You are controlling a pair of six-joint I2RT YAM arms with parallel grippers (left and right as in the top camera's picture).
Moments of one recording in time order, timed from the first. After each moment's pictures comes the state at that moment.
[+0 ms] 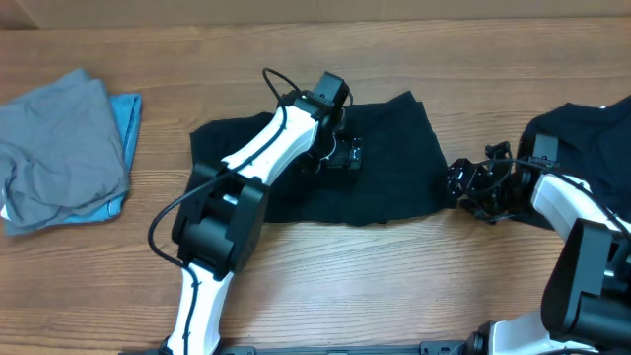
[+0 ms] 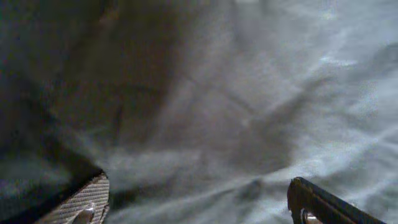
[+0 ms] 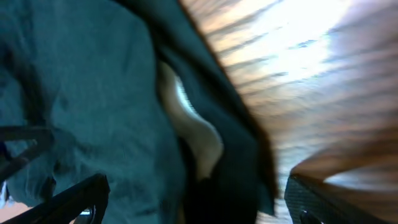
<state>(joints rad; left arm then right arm) -0.51 2.24 1.73 -0.88 0.28 -0.45 -0.25 1.71 0.88 -0.53 -0.59 0.26</state>
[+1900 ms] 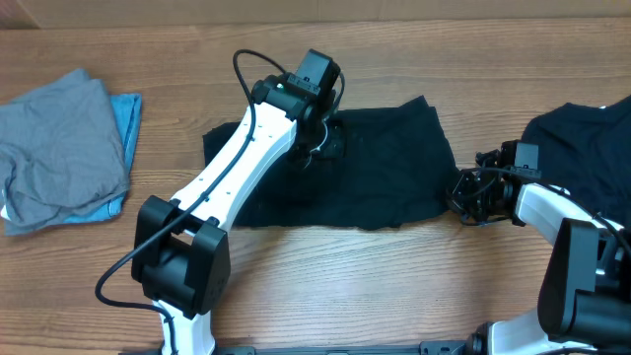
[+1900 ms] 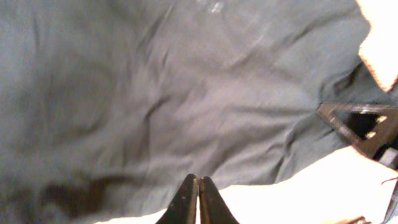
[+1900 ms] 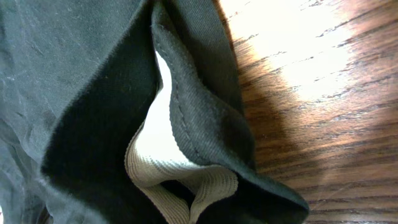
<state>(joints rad) -0.50 1.98 1.73 -1.07 0.28 -0.49 -0.19 1.71 0.78 -0.38 -0.53 0.44</state>
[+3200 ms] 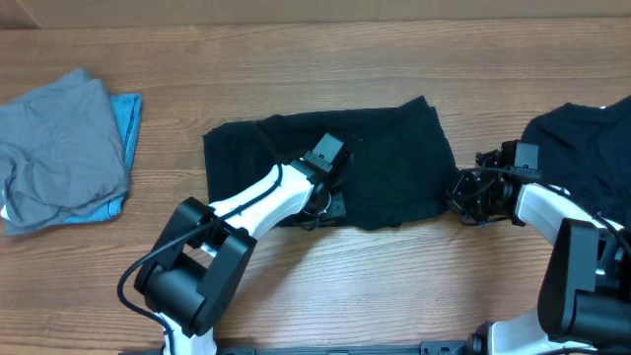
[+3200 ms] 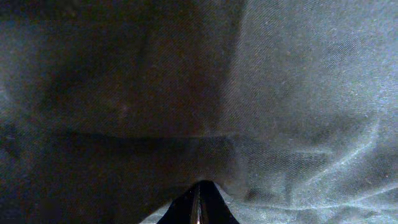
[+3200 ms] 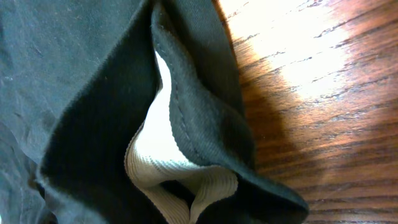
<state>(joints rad) -0.63 1.93 1.19 -0.67 0.17 -0.77 -0.19 1.71 0.78 -0.38 -0.53 0.44</state>
